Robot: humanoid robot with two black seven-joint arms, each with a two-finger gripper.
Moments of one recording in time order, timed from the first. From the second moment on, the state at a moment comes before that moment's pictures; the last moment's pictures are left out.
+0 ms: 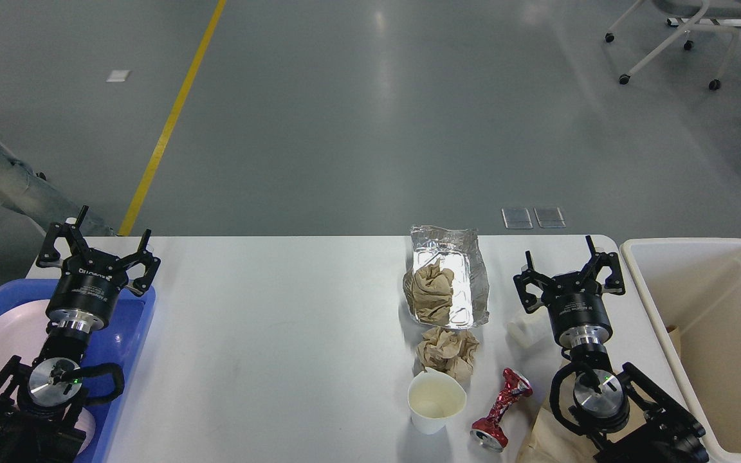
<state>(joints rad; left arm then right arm) -0.35 0.18 -1.54 -0.68 0.28 -0.58 -0.15 0.27 -0.08 1.11 0.86 -0.01 0.28 0.43</state>
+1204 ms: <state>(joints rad) -0.35 0.18 -1.54 -0.68 0.28 -0.58 -0.15 0.25 -0.11 1.11 0.89 0.00 0.32 0.42</state>
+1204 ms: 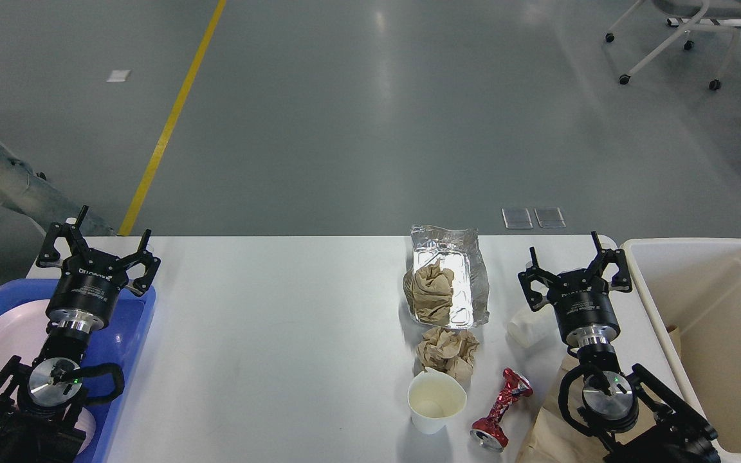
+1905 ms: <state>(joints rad) -0.35 0.18 -1.54 -0.68 0.28 -0.58 -0.15 0.28 -0.32 1.11 1.06 -0.07 0.29 0.41</state>
